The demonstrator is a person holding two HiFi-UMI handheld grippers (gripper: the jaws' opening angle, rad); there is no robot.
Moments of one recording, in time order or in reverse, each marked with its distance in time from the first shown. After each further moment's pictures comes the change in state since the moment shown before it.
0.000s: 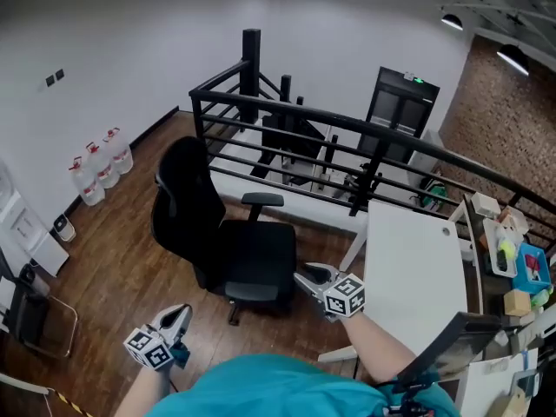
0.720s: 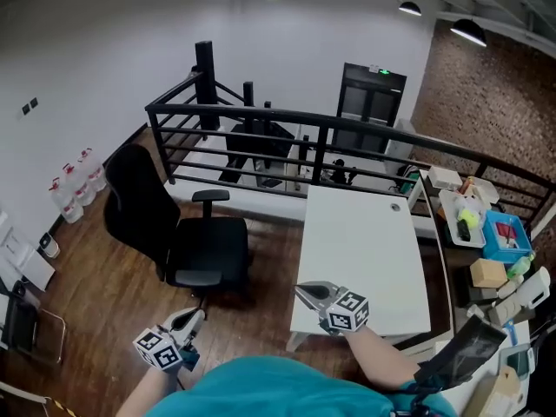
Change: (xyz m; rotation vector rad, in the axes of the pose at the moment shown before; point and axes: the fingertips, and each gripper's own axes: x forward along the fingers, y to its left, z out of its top) left arm 0.117 -0.221 -0.126 -0.026 0.072 -0.116; right arm -0.283 0.006 -0.038 0.000 -0.045 0.029
